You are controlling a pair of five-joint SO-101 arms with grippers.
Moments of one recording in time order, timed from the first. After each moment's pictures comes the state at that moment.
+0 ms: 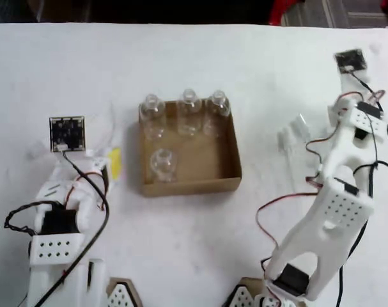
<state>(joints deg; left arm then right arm) -10.2 -63.7 74.8 38.5 2.9 25.3 41.1 -24.8 42.2 37.7</state>
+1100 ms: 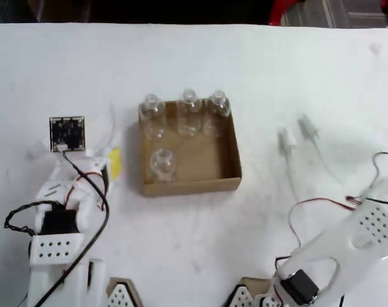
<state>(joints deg) -10.2 -63.7 74.8 38.5 2.9 47.6 59.6 -88.4 97.5 74.5</state>
